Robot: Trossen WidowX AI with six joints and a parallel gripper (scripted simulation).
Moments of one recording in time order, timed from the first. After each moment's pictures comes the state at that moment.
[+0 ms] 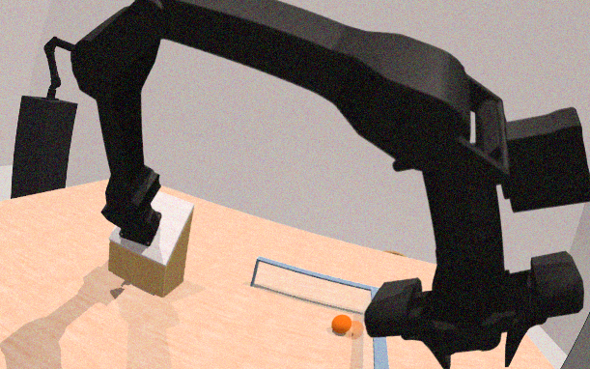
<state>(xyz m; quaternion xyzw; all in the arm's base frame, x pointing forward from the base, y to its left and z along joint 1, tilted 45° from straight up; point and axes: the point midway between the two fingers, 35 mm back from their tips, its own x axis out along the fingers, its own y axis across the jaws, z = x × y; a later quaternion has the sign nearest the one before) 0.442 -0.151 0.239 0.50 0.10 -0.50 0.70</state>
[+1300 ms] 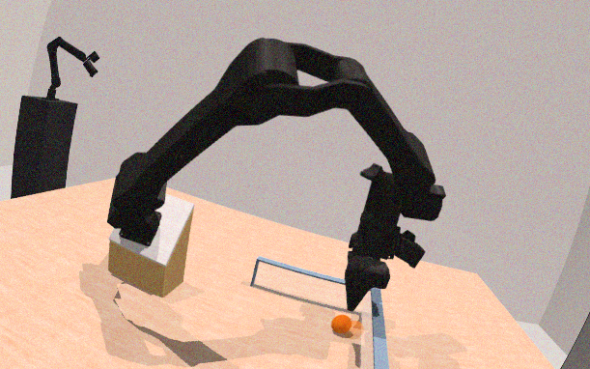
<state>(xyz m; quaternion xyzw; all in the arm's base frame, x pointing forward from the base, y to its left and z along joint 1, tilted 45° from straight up) 0.368 0.007 -0.033 -0.23 0.66 -0.30 0.65</state>
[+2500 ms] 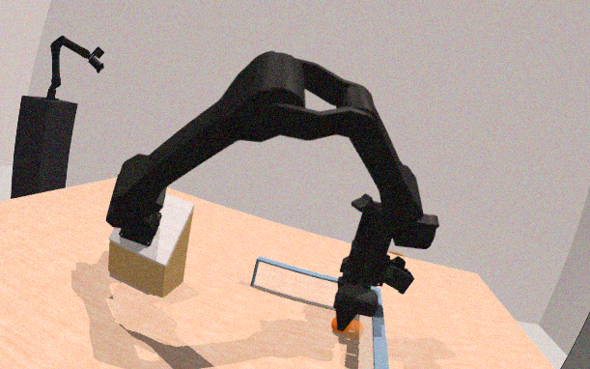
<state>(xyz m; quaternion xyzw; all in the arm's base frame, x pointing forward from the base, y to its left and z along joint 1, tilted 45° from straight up) 0.365 -0.026 -0.066 -0.24 0.66 -0.30 0.65</state>
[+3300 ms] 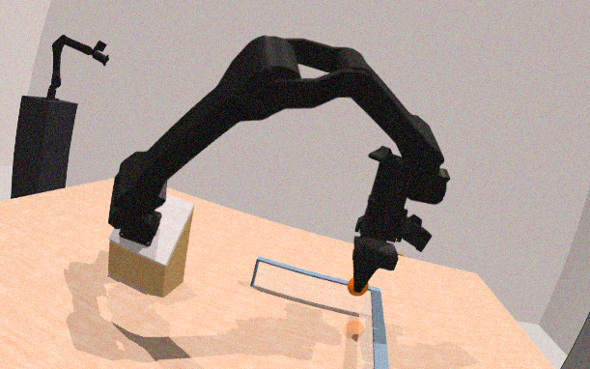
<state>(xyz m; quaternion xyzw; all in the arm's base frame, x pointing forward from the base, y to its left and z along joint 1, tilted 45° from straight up) 0.372 0.031 -0.018 -0.23 0.66 -0.30 0.65</state>
